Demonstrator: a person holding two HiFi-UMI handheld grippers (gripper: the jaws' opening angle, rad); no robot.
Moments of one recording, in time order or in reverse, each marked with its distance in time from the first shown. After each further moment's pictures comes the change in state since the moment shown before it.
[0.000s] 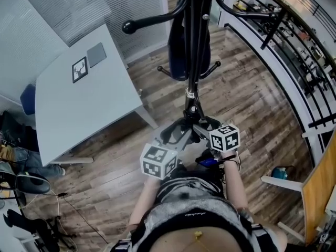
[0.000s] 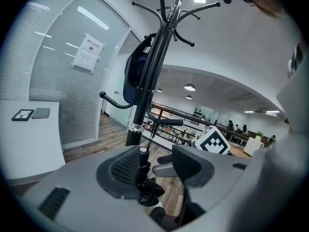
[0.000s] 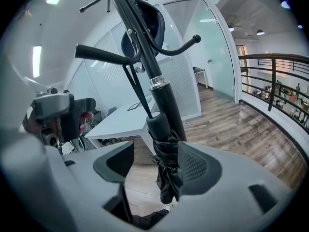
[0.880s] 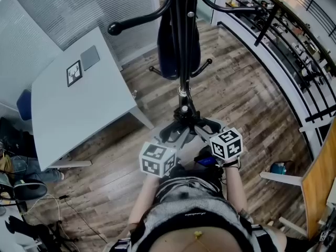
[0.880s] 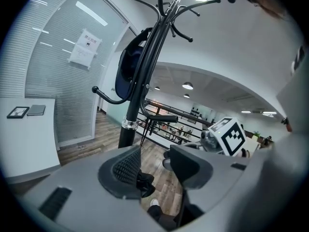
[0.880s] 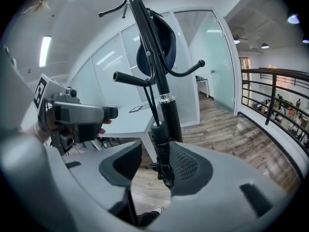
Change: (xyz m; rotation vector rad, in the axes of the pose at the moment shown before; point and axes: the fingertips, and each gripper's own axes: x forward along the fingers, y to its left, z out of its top) left arm 0.013 -0.013 -0.006 -0.005 0.028 -0.036; right arm -0.046 0.015 0.012 -0.101 -0.054 -0.026
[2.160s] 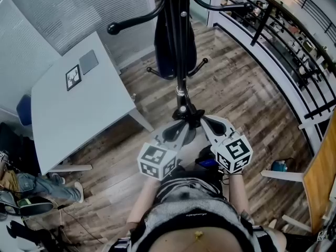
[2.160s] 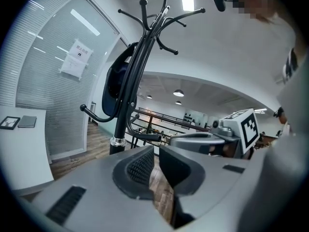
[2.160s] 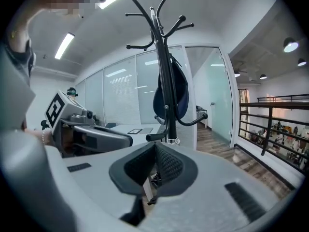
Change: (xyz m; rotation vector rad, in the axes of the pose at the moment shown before) left arm -0.013 -0.032 0.034 0.076 -0.120 -0.080; right arm -0.072 0.040 0.083 -0.162 -0.319 -0.070
